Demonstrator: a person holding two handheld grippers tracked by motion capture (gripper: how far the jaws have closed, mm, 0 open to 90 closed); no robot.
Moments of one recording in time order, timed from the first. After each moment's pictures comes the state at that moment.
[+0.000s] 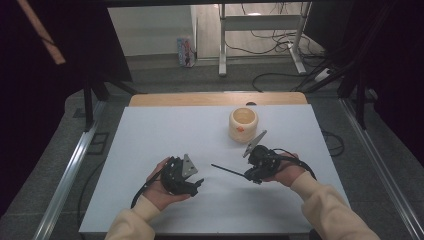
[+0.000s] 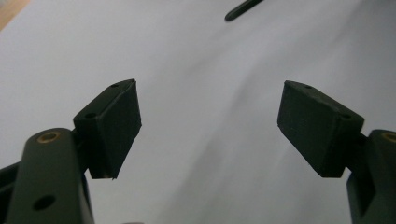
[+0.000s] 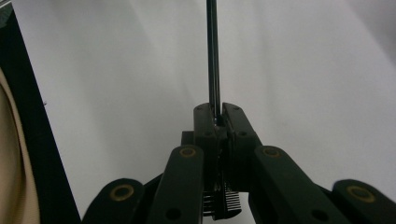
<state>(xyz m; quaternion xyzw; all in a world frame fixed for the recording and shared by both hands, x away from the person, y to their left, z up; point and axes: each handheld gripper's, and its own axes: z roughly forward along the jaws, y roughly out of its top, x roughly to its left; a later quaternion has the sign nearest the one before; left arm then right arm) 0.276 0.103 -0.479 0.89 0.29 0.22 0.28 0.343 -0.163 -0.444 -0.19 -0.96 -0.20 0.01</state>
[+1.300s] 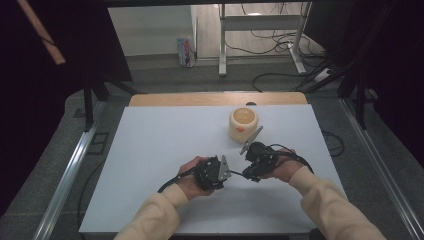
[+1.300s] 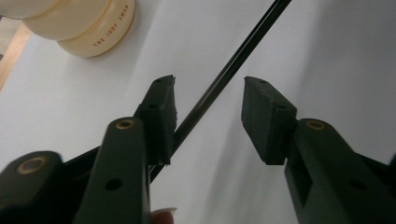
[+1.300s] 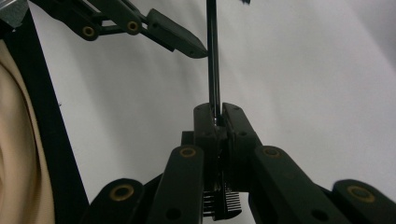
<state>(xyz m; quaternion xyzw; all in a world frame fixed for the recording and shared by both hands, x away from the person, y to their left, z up) 0.296 0.026 -0.484 0.93 0.14 0.23 0.26 0.348 -0.155 -0.435 -0.18 -0.96 -0.19 0.03</state>
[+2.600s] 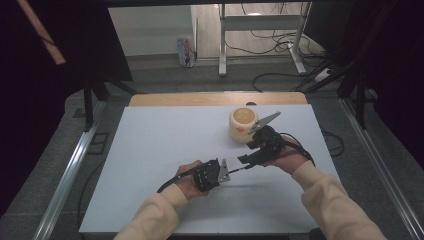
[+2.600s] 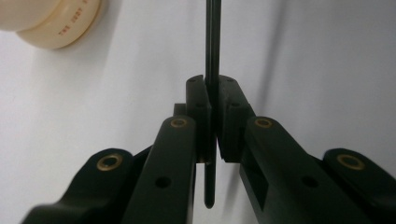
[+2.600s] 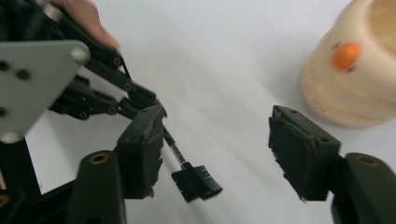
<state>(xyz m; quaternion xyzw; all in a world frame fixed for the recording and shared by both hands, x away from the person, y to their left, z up) 0.299 0.031 -0.490 0.94 0.11 0.21 0.24 0.360 -0.168 -0.398 -0.25 -0.92 -0.31 -0.05</state>
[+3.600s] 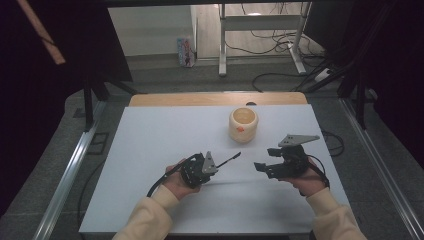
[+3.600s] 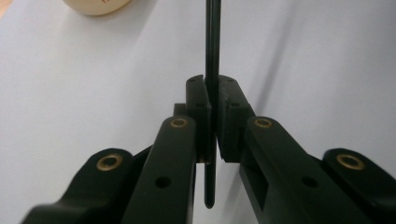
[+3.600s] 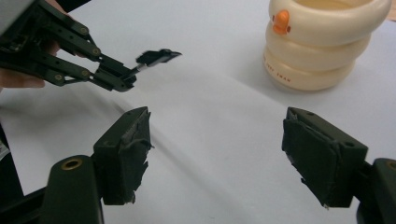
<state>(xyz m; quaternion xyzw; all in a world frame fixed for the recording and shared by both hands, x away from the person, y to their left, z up) 0.299 0.065 -0.485 0.92 0.20 0.18 0.29 0.322 -0.230 -0.428 -0.34 -0.84 -0.42 -0.09</state>
